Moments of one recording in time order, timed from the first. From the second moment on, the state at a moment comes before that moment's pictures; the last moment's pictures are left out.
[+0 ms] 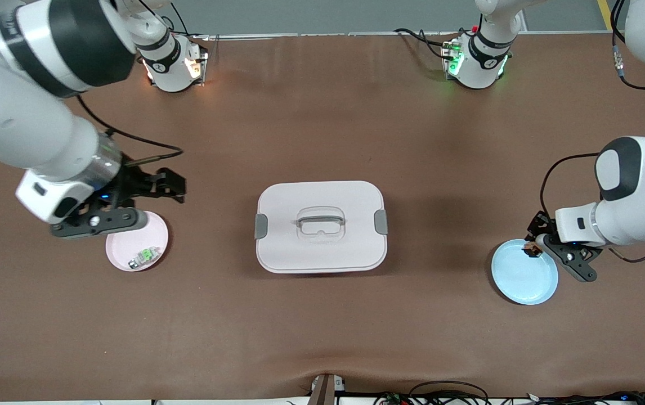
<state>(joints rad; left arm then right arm) 0.36 0.49 -0.40 -1.63 0.06 2.05 0.81 0.22 0.50 0.09 -0.90 0.02 1.39 0.16</state>
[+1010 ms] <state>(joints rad) 0.45 0.73 -0.40 -1.66 0.11 2.43 1.59 -0.07 0.47 0.09 -0.90 -0.01 1.37 -0.05</state>
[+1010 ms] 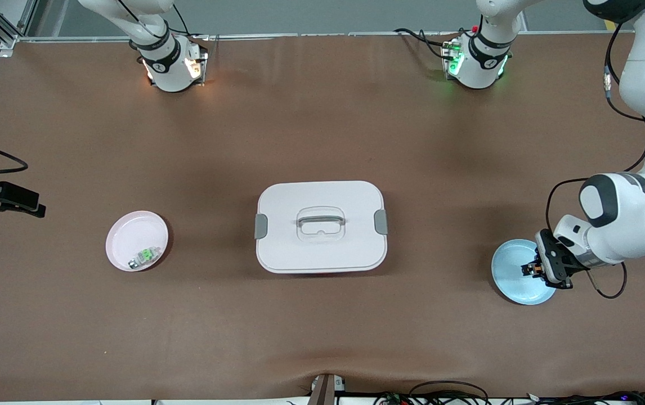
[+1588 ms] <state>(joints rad) 0.46 0.79 -0.40 -1.66 0.11 2.52 1.67 -0.09 0.48 0.09 -0.92 -0.08 1.37 -0.05</state>
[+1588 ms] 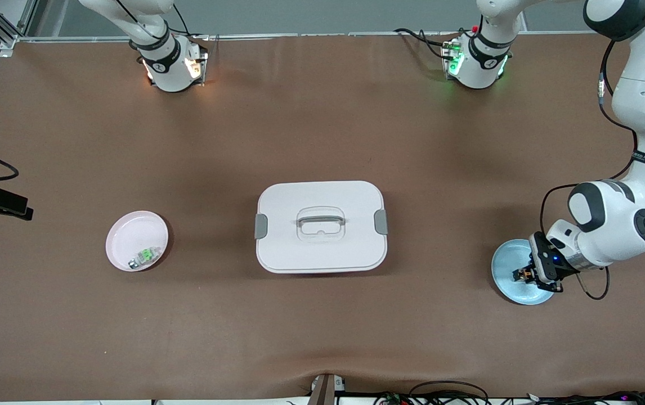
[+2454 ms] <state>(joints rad) 0.46 0.67 -0.45 -1.52 0.11 2.23 1.21 -0.11 0.47 0.06 -0.94 -0.09 1.37 -0.02</state>
